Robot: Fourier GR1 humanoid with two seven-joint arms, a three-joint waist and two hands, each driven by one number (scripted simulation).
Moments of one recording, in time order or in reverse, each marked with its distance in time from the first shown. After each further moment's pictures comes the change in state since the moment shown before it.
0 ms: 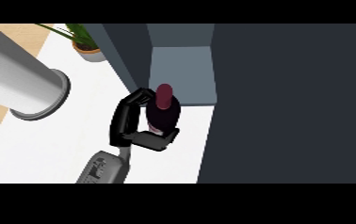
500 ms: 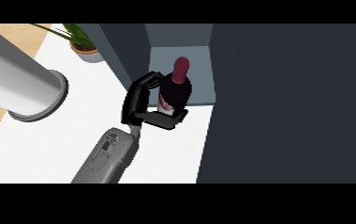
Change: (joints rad) left arm -0.203 -0.003 0.014 0.212 0.043 0.036 0.005; right arm 0.018 0.002 0.006 -0.001 -0.011 0.010 -0.014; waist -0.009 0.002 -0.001
